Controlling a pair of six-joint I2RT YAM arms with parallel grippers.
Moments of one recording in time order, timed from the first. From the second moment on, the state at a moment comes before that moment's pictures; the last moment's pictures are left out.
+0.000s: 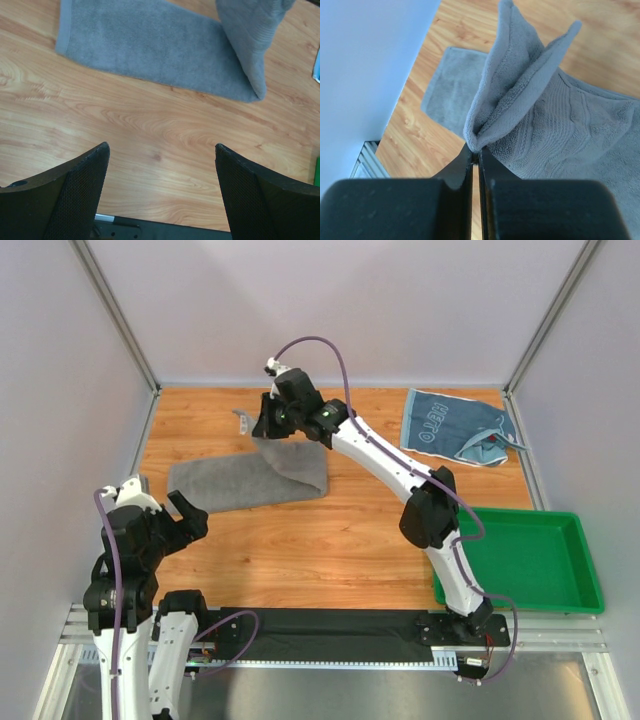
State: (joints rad) left arm 0.07 0.43 0.91 -1.03 0.07 -0.42; right arm 0.78 2.22 2.25 -0.56 -0.16 0.56
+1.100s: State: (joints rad) left arm 0.07 0.42 0.91 -1.03 0.02 -0.44; right arm 0.92 2.66 2.38 -0.04 -0.54 0.82
